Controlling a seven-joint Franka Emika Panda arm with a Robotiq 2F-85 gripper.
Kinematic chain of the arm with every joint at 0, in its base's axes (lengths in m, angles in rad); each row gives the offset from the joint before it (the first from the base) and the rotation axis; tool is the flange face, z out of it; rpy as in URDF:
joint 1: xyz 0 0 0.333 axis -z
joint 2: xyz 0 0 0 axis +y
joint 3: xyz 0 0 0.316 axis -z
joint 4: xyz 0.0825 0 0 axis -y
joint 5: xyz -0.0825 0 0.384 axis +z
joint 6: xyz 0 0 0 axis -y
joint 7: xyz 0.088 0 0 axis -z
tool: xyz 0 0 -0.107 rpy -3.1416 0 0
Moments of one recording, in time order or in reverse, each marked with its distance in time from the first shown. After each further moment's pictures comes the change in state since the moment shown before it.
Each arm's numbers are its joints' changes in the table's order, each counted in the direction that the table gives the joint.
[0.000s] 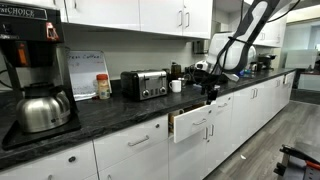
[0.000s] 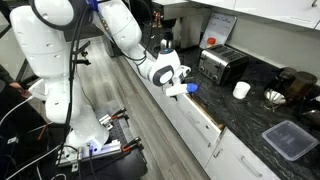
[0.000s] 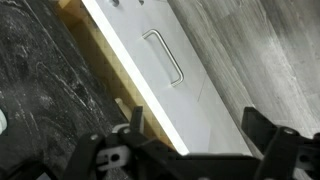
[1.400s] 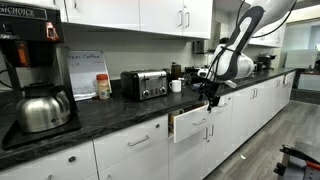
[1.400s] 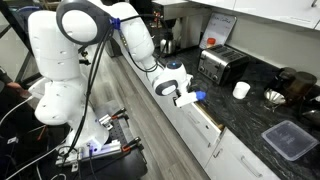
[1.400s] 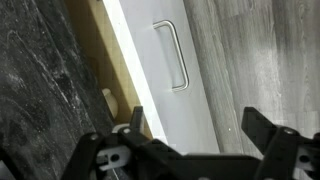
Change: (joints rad) arm 0.358 0.167 -0.314 0.064 0.201 0.105 -0.518
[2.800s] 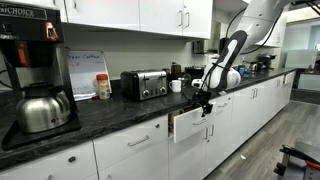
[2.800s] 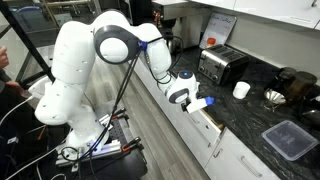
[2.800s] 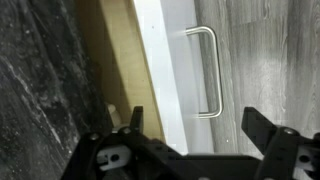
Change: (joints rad) arm 0.000 0.265 0.029 0.243 -0.132 -0.001 -0.016
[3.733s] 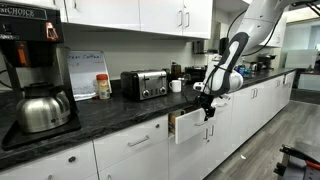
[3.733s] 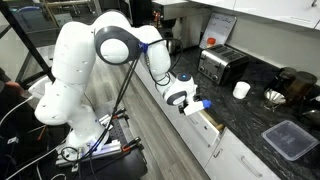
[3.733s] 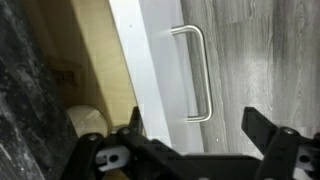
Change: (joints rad) arm 0.006 0.005 -0.001 -0.036 0.000 -0.003 0.000
